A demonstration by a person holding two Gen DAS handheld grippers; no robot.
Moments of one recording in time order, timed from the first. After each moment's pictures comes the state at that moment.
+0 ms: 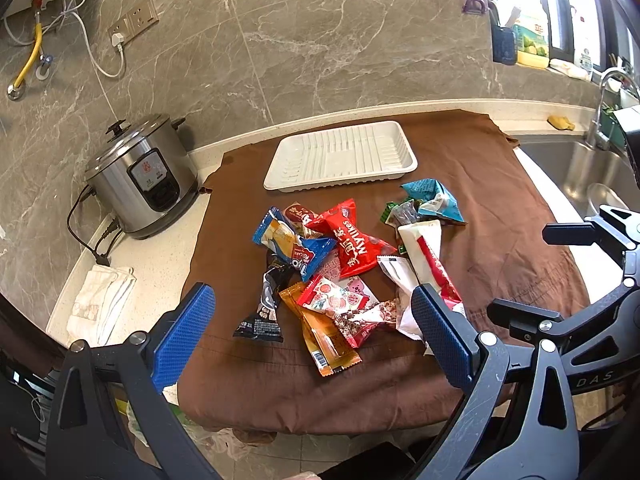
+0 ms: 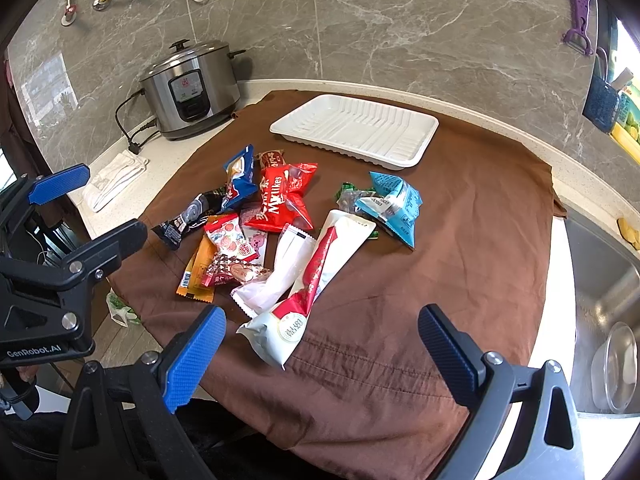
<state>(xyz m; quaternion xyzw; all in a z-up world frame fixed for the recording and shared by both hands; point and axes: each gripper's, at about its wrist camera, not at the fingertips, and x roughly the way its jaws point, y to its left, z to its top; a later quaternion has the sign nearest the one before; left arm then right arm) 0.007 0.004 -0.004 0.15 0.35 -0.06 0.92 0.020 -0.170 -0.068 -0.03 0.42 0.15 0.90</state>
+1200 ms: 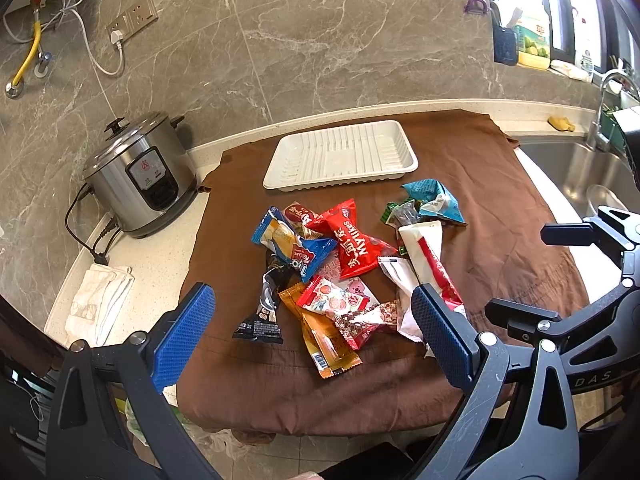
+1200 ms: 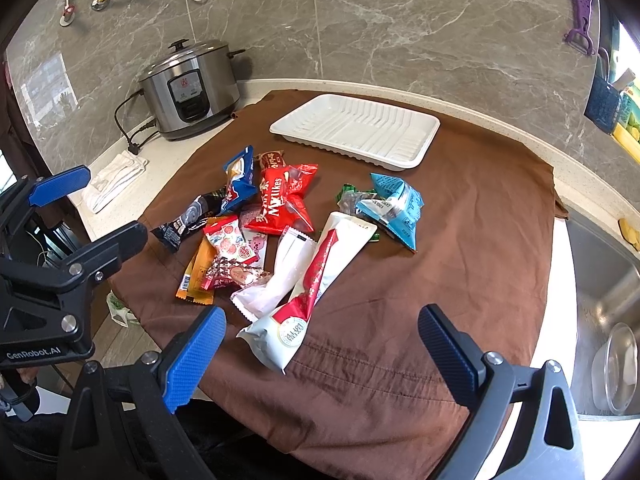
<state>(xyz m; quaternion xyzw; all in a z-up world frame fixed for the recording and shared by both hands) 0.011 0.007 -0.006 0.14 0.35 -0.06 0.92 0.025 -0.168 -0.067 -0.03 0.42 0.15 0.89</state>
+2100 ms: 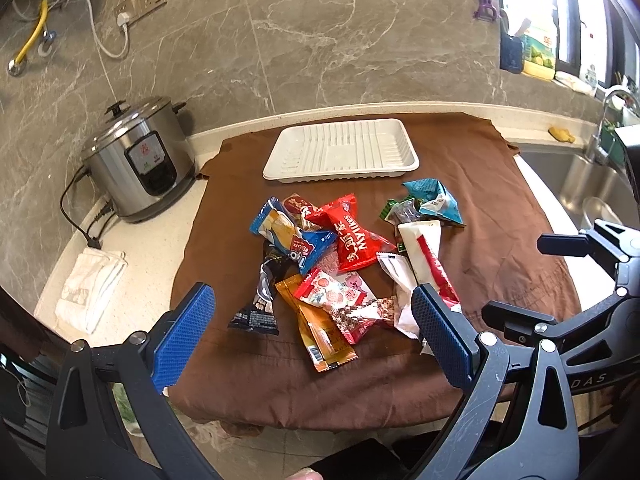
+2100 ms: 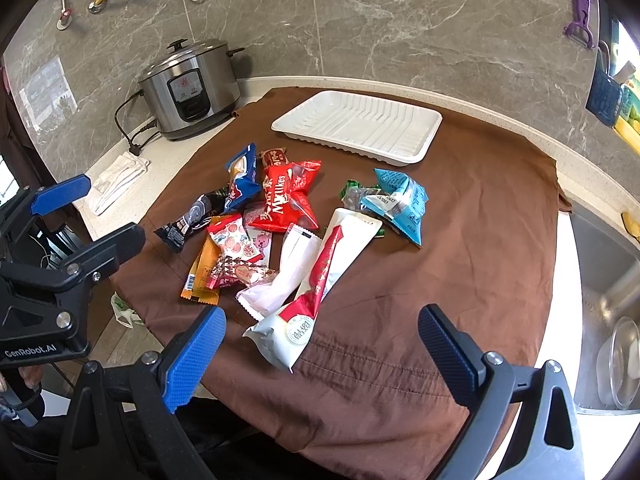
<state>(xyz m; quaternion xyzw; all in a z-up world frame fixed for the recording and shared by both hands) 0.012 0.020 -0.005 0.11 0.37 -0.06 0.92 0.023 -0.162 -0.070 -0.02 0.42 0.16 0.89</state>
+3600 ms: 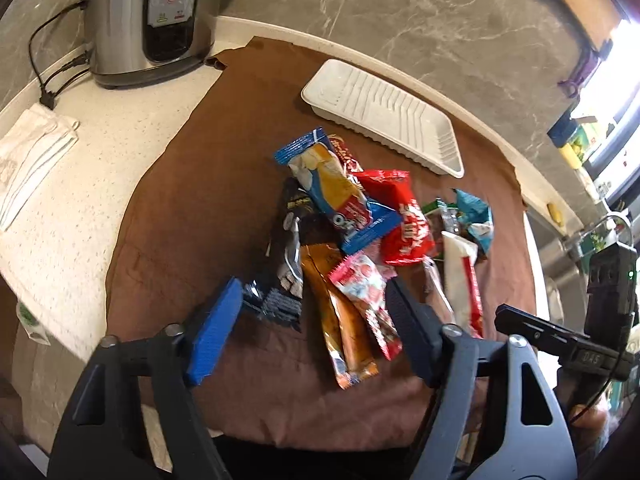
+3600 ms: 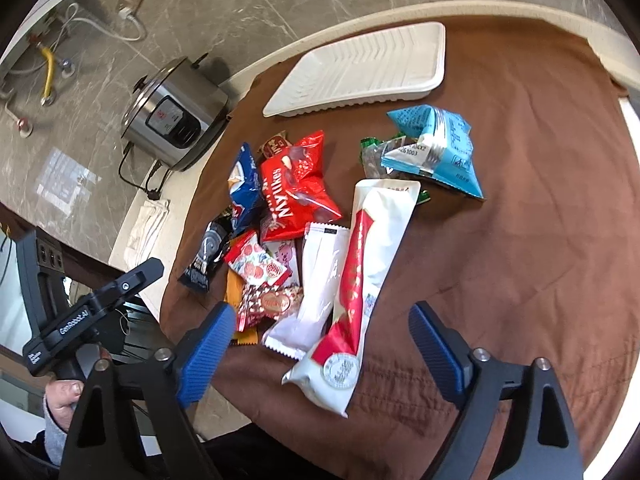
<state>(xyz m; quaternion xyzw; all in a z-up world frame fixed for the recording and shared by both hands) 0.105 0.140 -0.073 -0.12 0.48 -0.08 0.86 0.097 -0.176 -0.122 0.20 0.51 0.21 0.81</state>
